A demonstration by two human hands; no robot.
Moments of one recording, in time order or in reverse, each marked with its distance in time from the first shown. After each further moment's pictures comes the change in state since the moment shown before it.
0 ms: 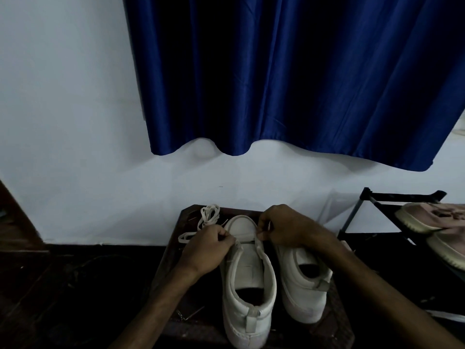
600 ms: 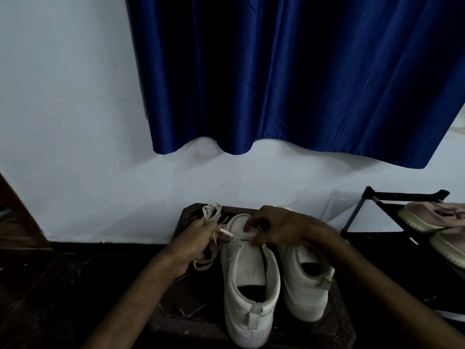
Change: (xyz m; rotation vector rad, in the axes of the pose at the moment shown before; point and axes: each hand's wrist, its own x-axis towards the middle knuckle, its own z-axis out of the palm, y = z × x) left_hand -0.008 0.012 -0.032 -0.415 -0.119 -0.215; right_hand -0.002 -0.007 -0.005 0.132 -0.130 -0.086
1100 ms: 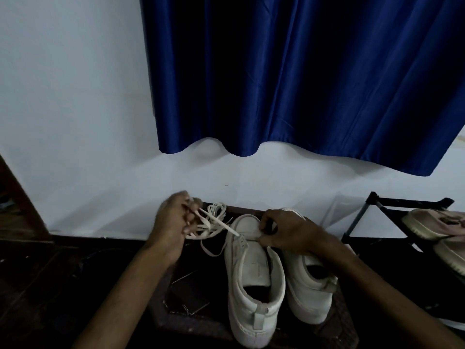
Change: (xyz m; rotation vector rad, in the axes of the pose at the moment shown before) left_hand 0.004 0.003 -0.035 -0.787 0.231 0.179; right_hand -0.002 0.007 0.016 0.022 0.209 0.094
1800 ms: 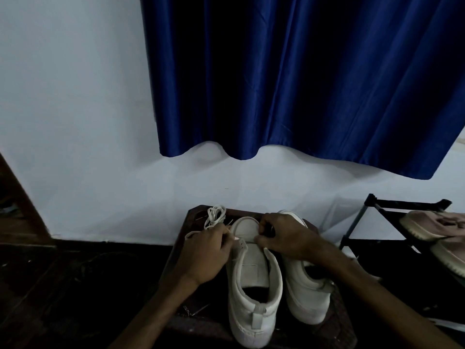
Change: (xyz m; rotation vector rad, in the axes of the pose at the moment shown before) left_hand -0.018 -0.055 0.010 1.512 -0.187 0.487; right_hand -0.006 0.000 0.008 -0.075 0.133 -0.084
